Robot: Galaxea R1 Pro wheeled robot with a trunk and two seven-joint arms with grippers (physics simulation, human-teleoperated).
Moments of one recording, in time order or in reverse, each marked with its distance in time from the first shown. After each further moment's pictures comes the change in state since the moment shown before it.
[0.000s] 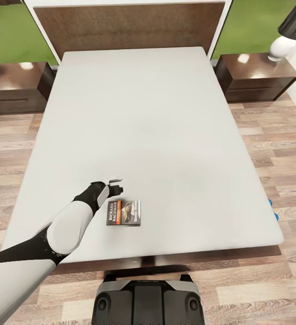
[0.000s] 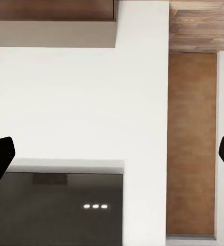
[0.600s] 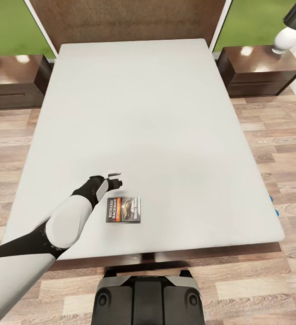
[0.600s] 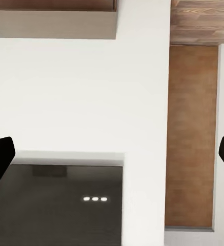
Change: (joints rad) left arm -0.042 0.003 0.000 -0.004 0.002 -0.011 0.000; right arm 0.000 0.001 0.003 0.000 0.000 0.001 -0.001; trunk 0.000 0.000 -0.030
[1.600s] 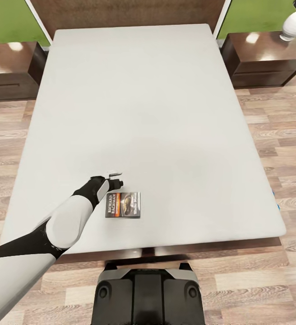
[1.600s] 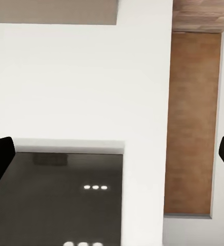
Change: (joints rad) left arm 0.000 -0.003 0.000 0.008 0.000 -0.008 -0.003; right arm 0.000 0.000 -0.001 0.000 0.000 0.000 0.000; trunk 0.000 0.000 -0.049
